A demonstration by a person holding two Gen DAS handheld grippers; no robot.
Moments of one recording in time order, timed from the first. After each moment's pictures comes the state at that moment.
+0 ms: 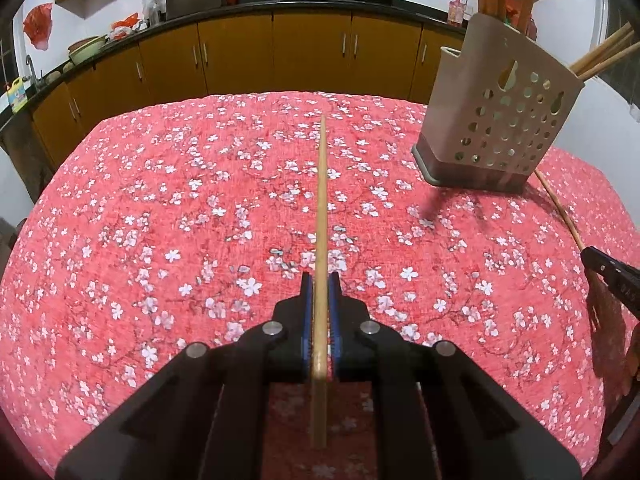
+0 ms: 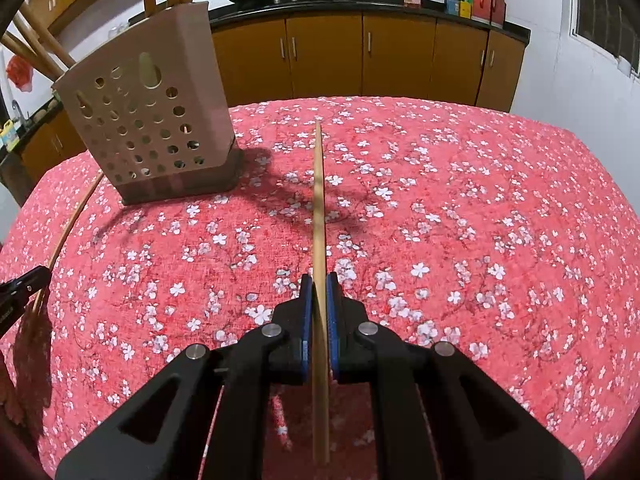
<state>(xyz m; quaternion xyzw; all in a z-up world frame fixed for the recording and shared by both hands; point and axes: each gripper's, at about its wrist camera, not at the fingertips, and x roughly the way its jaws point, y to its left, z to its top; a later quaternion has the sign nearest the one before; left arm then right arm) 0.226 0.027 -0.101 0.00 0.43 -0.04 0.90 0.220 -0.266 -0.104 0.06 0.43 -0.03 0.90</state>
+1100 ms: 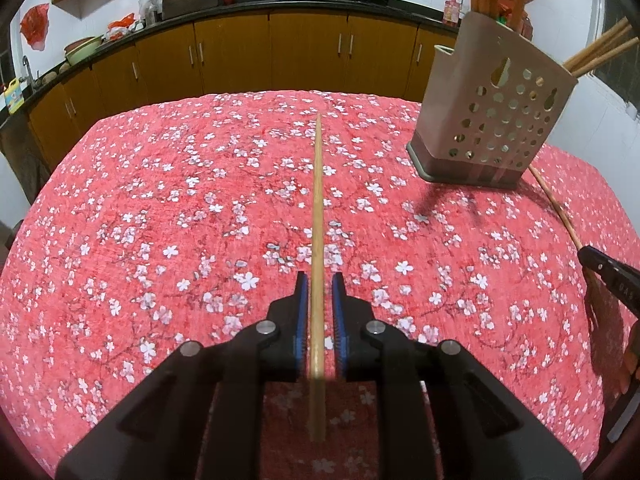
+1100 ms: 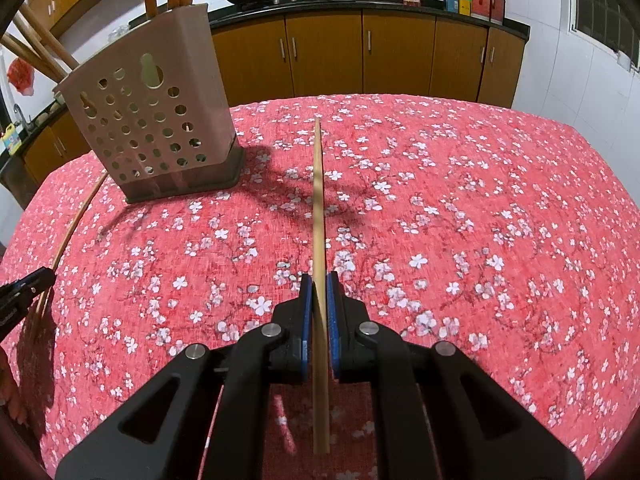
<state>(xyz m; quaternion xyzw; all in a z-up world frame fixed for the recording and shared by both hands) 0.218 0.019 -0.100 0.00 0.43 -0.04 0.90 0.211 -0.267 -0.106 0.07 0.42 -0.03 0.90</state>
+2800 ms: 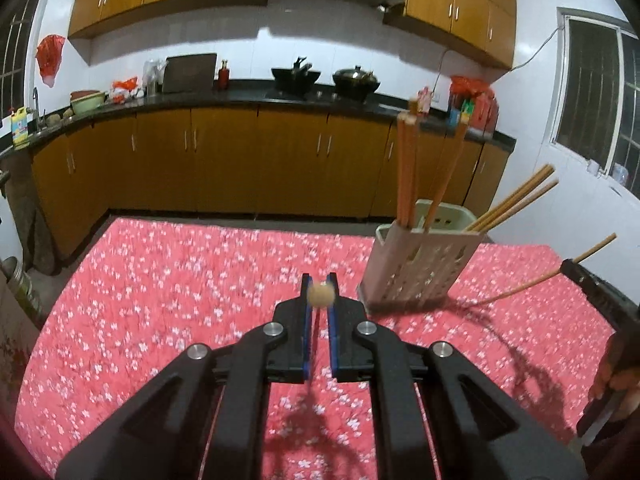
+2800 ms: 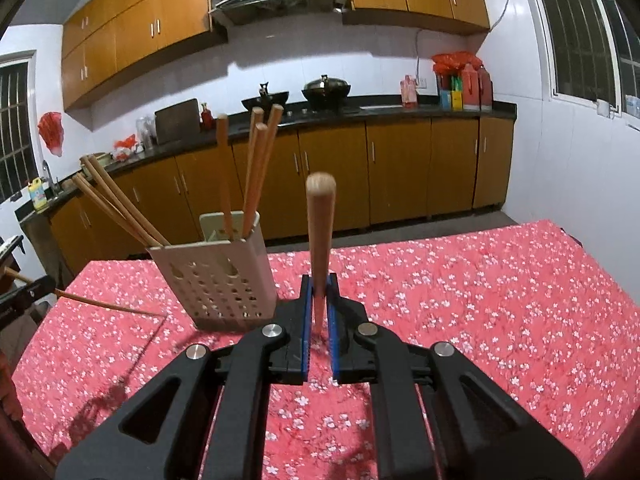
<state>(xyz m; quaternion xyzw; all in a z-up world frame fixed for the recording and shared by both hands) 0.177 0.038 0.042 -0.04 0.28 -0.08 0.96 0.158 -0.266 0.027 0.07 0.24 -0.02 0.97</state>
